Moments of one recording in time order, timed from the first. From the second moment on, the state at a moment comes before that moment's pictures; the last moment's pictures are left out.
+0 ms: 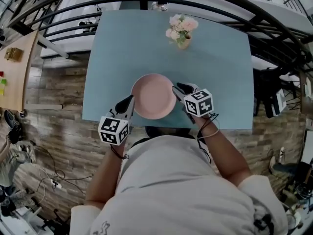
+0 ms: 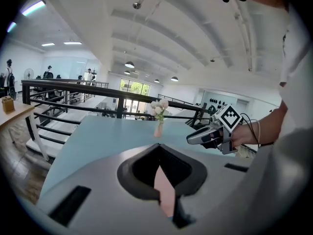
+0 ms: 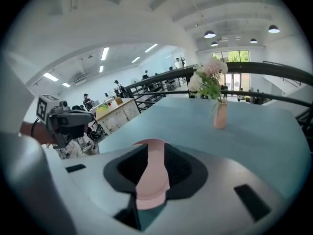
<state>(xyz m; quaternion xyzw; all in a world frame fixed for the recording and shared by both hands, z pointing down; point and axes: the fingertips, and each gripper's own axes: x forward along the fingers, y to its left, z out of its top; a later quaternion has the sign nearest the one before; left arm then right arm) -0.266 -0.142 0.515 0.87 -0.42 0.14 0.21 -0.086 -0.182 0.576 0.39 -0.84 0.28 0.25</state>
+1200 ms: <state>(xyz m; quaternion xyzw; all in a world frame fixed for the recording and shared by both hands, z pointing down) -0.159 -0.064 0.423 0.89 -0.44 0.09 0.12 -0.041 -0.069 0.408 0.29 -0.95 0.04 0.14</state>
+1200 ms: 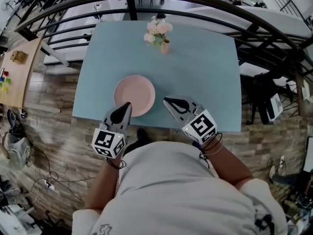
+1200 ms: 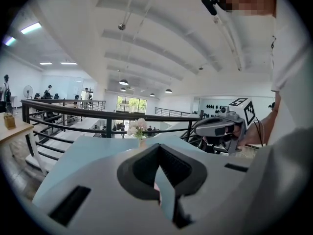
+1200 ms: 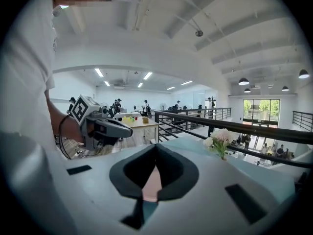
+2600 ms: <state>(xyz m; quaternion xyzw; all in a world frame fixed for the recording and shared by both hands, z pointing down) -0.239 0.162 0.341 0.91 -0.41 0.05 0.06 -0.110 0.143 0.361 0.33 -0.94 0.00 0.09</state>
